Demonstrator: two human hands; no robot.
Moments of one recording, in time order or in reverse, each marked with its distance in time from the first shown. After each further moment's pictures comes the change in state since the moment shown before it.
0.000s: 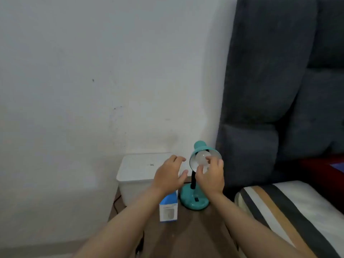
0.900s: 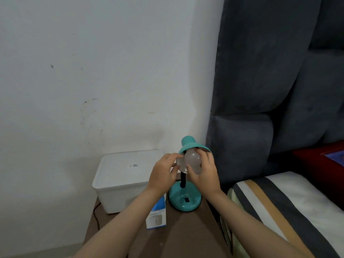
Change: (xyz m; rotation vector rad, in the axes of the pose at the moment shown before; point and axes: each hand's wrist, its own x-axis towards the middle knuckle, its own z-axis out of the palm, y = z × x) left_hand 0.054 -0.022 0.071 -0.328 0.105 0.022; right_hand 0.046 0.052 0.007 0.076 -0.129 -0.230
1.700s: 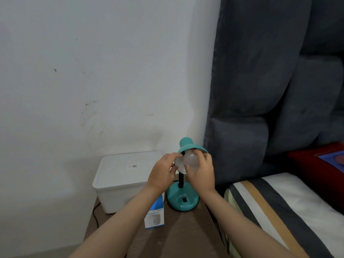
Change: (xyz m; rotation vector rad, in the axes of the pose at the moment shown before) left_hand 0.002 0.004 0.000 0.030 -0.039 0.006; right_hand 0.000 -0.018 -0.001 -0.034 0.062 0.138
